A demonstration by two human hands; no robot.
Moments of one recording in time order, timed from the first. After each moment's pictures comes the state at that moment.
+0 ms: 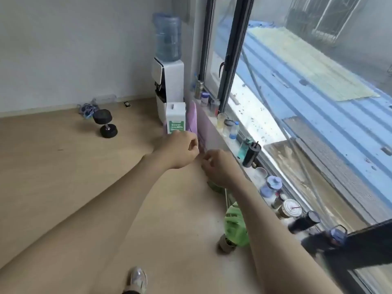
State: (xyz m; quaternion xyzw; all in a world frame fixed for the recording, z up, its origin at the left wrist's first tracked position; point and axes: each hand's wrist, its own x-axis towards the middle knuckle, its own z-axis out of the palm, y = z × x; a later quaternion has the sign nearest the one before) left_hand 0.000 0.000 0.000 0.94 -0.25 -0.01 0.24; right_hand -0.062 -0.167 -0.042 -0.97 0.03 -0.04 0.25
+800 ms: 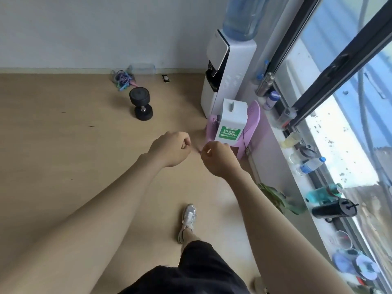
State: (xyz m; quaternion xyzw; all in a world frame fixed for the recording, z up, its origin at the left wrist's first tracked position) left_hand 0.438 0.268 -0.111 0.95 -0.08 -0.13 0.26; right_hand 0.422 0.076 -0.137 -0.97 -0.01 0.09 0.24
